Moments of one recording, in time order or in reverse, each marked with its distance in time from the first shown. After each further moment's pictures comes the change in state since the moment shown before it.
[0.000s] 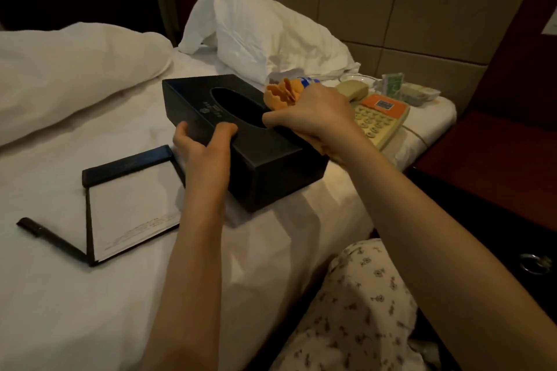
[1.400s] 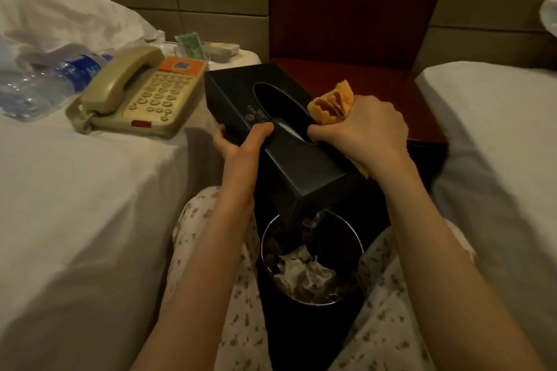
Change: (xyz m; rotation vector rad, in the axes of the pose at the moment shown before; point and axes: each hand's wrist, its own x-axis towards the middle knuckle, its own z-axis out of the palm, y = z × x) left_hand -0.168 -0.069 0.160 -0.067 -0.817 -0.261; right_hand -0.207 0.201 -0.091 -0.200 0.398 0.675
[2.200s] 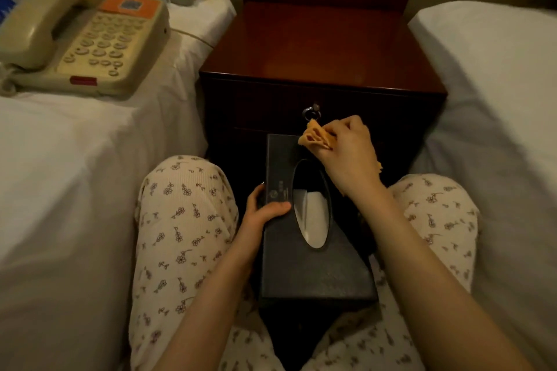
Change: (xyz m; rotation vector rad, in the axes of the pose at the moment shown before) left_hand -0.027 -0.127 -0.035 0.043 -0.363 -0.424; right_hand -0.024 0.075 0.109 0.058 0.024 -0.047
